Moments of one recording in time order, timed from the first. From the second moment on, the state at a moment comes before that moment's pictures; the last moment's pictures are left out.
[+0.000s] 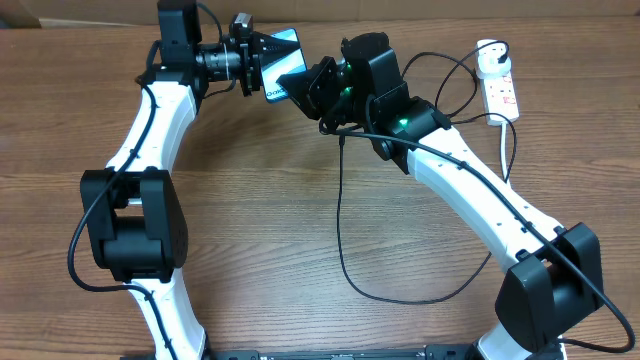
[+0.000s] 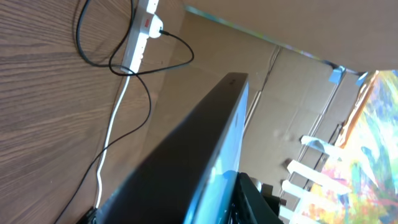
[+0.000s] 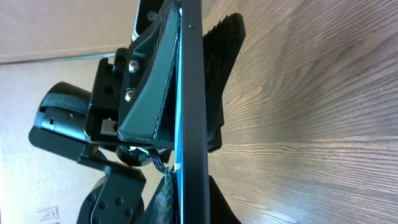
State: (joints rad) left arm -0.04 2.10 1.70 -0.16 1.27 -1.34; right arm 0.54 1.80 1.51 -0.20 -0.42 1.37
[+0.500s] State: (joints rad) left arm -0.06 2.10 1.69 -0.08 1.19 -1.39; right arm 0.54 1.80 1.52 -0.21 -0.37 1.38
